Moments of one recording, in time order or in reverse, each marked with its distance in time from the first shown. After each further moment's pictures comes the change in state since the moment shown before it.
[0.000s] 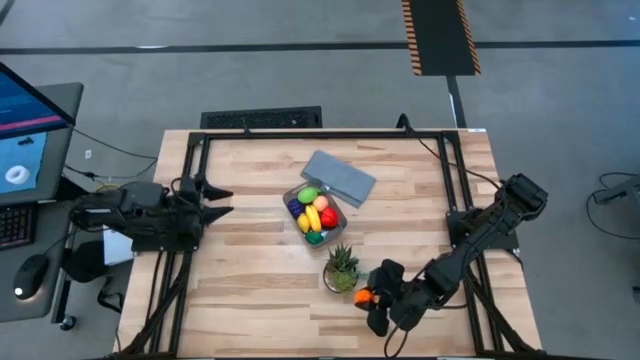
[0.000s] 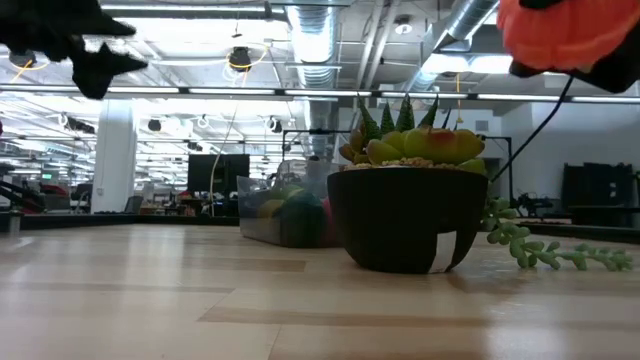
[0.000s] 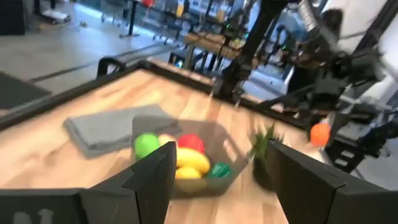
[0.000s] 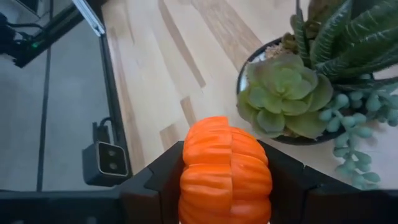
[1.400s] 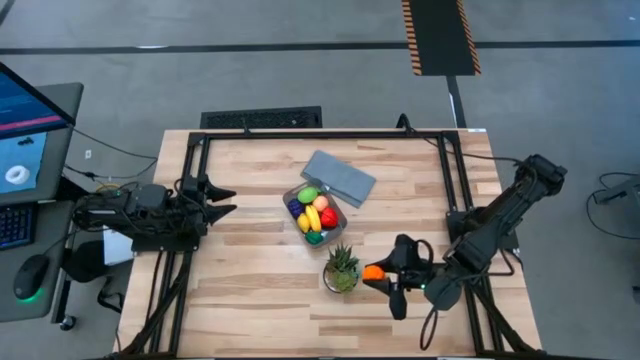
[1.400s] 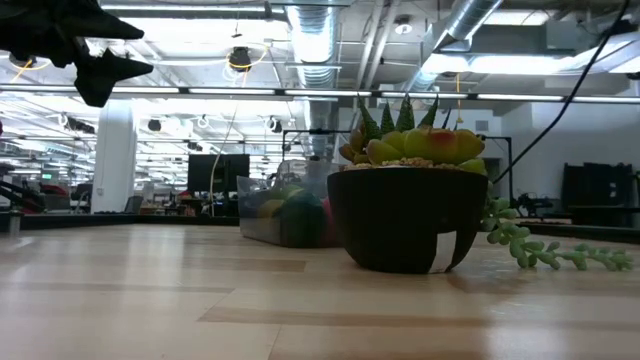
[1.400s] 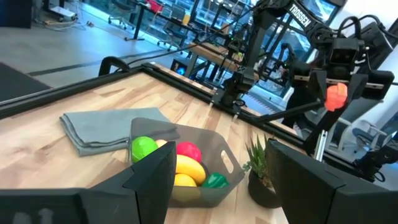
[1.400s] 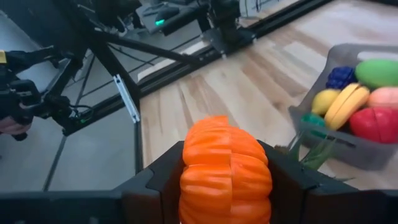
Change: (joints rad) left arm 0.000 -0.010 -0.055 0.083 -0.034 -0.081; right arm 0.026 -0.284 0.000 0.000 0.257 -0.250
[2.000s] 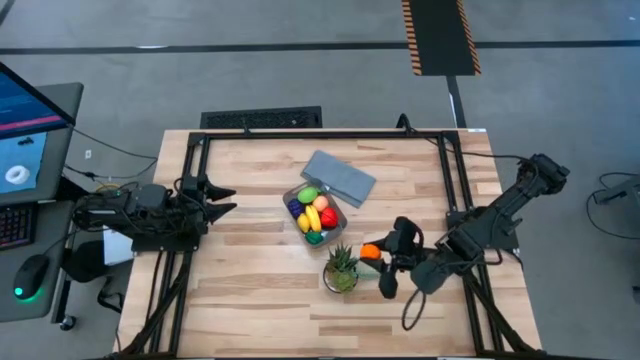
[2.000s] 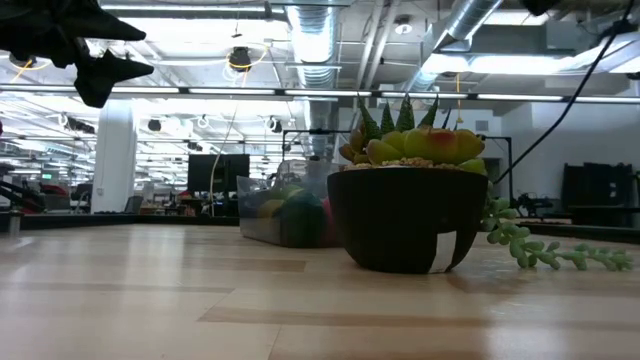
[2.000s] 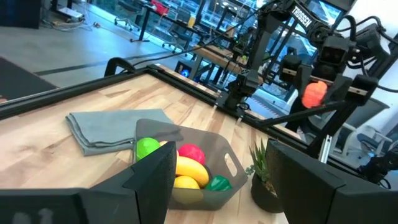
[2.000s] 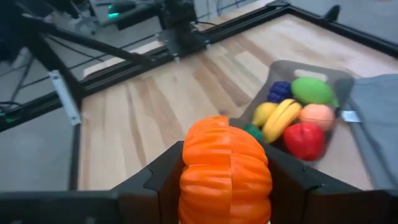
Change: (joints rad) left arm 0.000 0.000 0.000 0.000 -0.025 -0.014; right arm -0.109 -0.028 0.000 -0.132 0.016 -0.074
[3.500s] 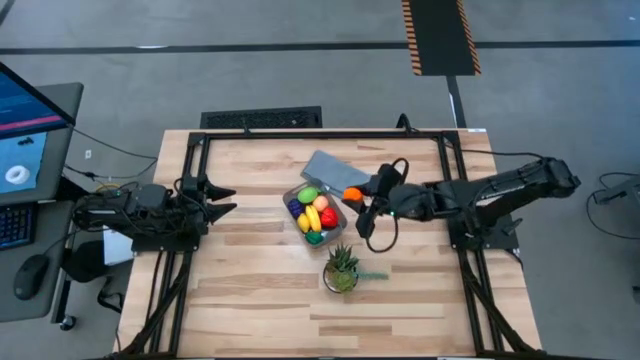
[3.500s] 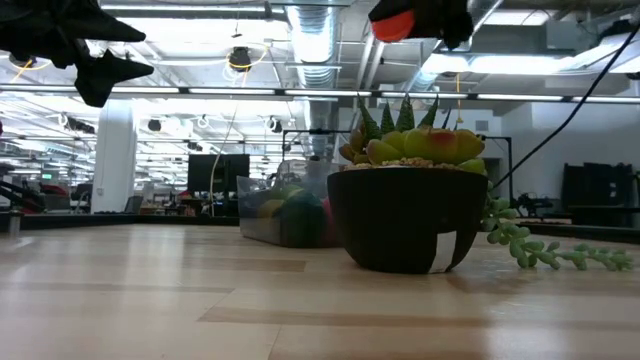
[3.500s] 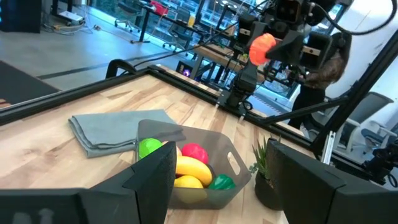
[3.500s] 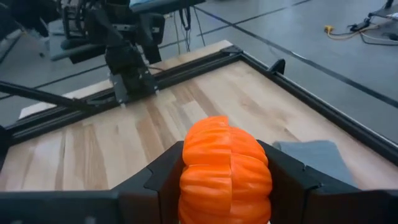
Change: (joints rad) left arm 0.000 0.000 0.000 -0.004 0.000 0.027; right arm -0.479 -0.076 -0.035 0.194 -0.274 -0.401
